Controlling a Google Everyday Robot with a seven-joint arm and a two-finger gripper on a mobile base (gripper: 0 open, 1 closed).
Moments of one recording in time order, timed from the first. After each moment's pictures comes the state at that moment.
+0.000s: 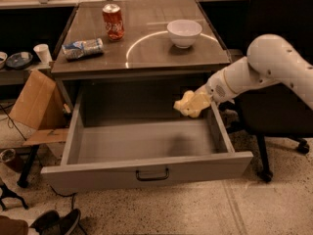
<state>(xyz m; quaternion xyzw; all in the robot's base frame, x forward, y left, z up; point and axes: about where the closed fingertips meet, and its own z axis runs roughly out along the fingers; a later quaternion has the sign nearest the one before) 0.626 -0.132 0.758 -0.41 0.84 0.21 0.28</state>
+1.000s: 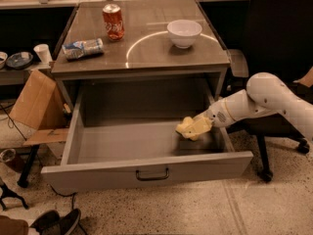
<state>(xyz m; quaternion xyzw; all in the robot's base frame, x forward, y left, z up) 0.603 -0.138 0.657 -0.39 0.83 0.31 0.24</state>
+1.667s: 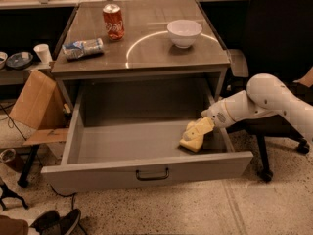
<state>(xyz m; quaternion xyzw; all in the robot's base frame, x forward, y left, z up) 0.603 -0.138 0.655 -0.38 0.83 0.32 0.24</state>
